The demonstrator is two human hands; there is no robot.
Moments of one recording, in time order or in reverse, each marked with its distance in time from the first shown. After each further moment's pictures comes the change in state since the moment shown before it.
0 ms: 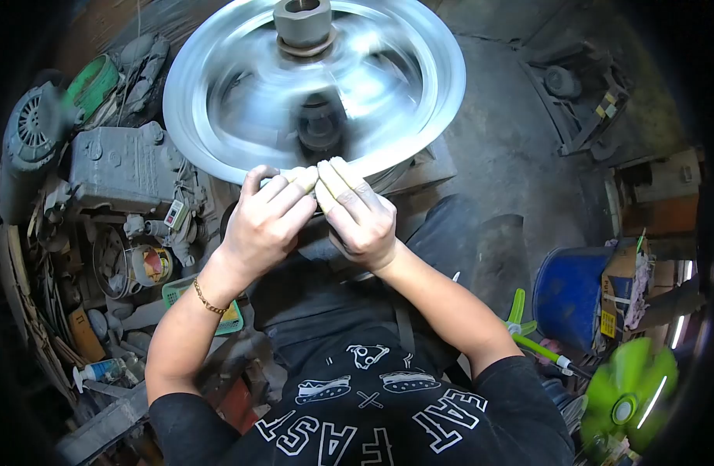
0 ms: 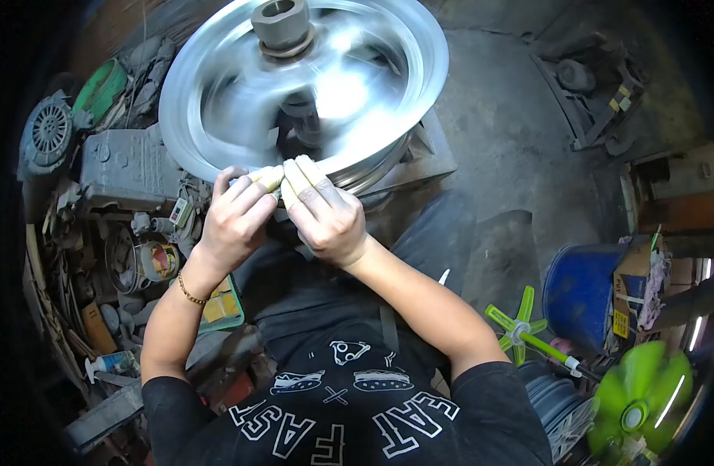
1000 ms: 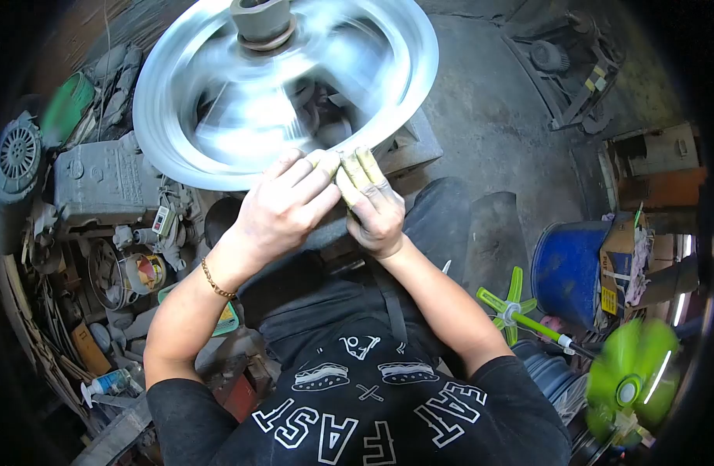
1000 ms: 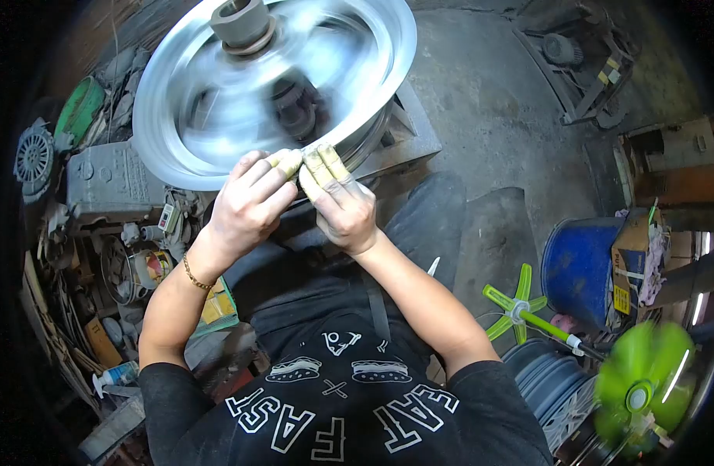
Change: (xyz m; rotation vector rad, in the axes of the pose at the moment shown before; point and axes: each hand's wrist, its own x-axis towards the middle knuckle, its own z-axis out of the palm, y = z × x) left_hand 0.047 0.017 0.024 -0.069 0.001 0.190; right_hand -0.046 0.028 -0.018 0.011 0.076 0.186
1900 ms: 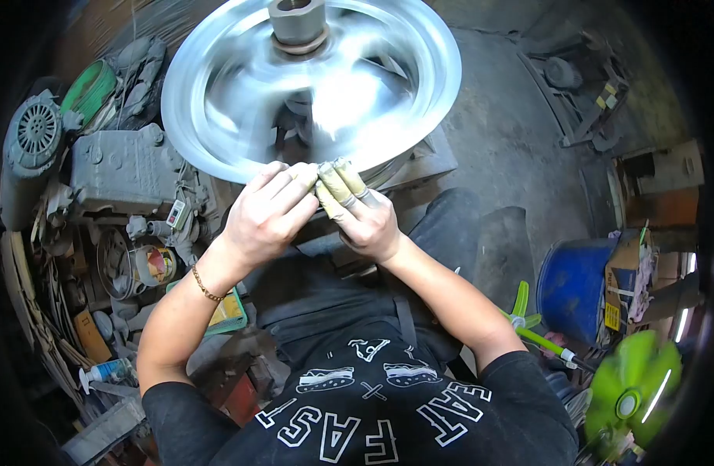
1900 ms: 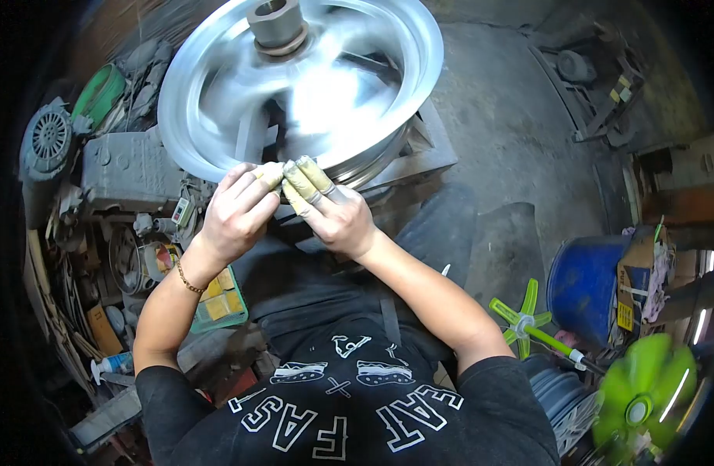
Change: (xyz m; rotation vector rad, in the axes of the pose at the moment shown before) left_hand -0.040 -0.012 -0.030 0.058 -0.023 -0.037; right_hand 0.014 -0.017 0.020 0.063 -0.198 -0.186
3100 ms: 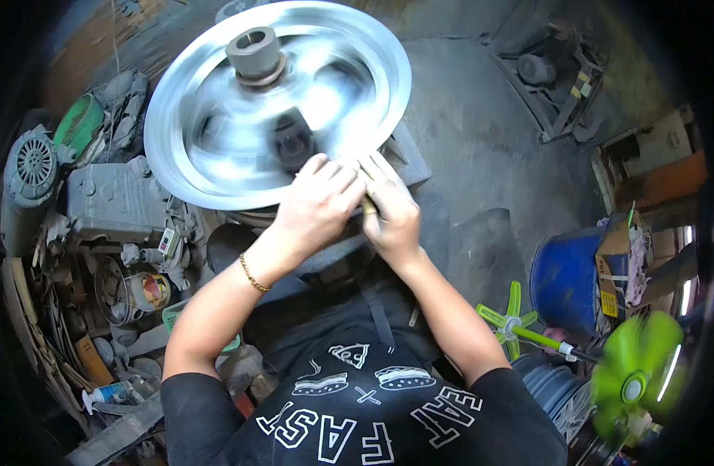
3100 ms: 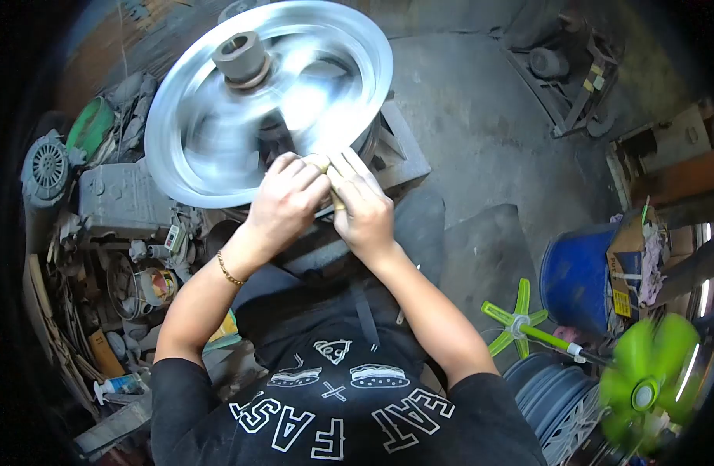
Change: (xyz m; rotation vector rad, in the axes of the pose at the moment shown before) left_hand 0.087 0.038 0.056 -0.098 0.084 -0.056; right_hand -0.002 0.025 -0.064 -0.009 0.211 0.417
